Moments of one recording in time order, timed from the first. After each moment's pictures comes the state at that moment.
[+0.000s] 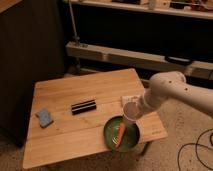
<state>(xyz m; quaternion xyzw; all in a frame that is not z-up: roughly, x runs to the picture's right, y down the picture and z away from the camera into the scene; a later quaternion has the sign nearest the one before) 0.174 0.155 0.719 -0.28 0.12 0.66 0.68</state>
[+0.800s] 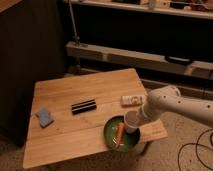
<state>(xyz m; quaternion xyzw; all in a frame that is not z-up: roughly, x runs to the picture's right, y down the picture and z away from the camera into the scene) 0.184 0.173 0.775 -0.27 0.15 0.68 0.66</state>
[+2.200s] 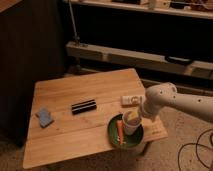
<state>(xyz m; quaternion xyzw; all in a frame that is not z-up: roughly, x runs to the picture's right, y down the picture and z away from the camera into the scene) 0.197 0.167 0.802 -0.27 0.16 0.68 0.67</state>
